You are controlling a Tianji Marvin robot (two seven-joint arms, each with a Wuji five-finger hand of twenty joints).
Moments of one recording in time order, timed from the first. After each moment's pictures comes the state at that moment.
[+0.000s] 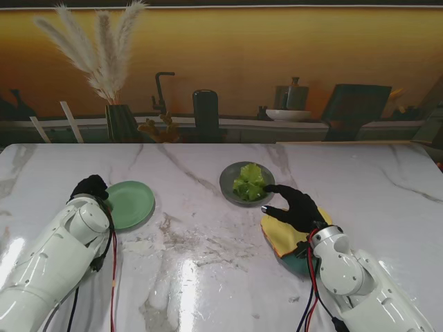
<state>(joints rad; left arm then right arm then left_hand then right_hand) 1.18 -1.18 -1.22 -0.97 0.48 0.40 0.21 -1.64 -1.11 1.28 -1.57 -0.49 -0.10 -0.09 1.06 -0.60 0.74 0.12 0.47 0.19 0.91 0.71 0.79 0.17 0.50 0.94 0.78 0.29 0.73 1.03 0.49 0.30 1.23 0.67 0.60 -0.32 0.45 -0.01 0.44 0.00 0.27 0.44 0.45 0.13 0.25 0.19 0.44 0.08 0.17 0.26 0.06 0.27 0.74 0.52</state>
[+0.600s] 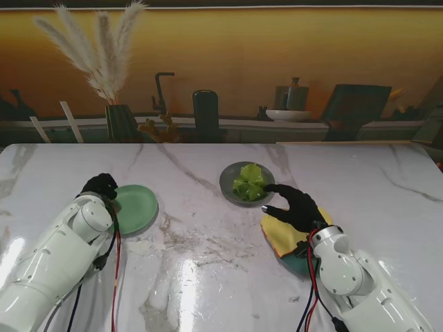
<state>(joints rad) 1.15 -1.18 -1.18 -0.94 0.45 0.32 0.18 -1.64 -1.12 1.27 -1.57 -0.49 -0.10 -0.11 1.05 -0.68 0.88 0.14 0.50 0.19 0.96 0.76 0.82 0.16 0.56 0.96 0.86 0.29 0.74 1.10 0.57 0.31 1.26 0.68 0.62 -0.32 0.45 -0.01 0.44 0.00 0.27 0.44 0.45 0.13 0.26 0.19 0.48 0.08 0.21 0.29 0.07 0.27 0.74 0.53</state>
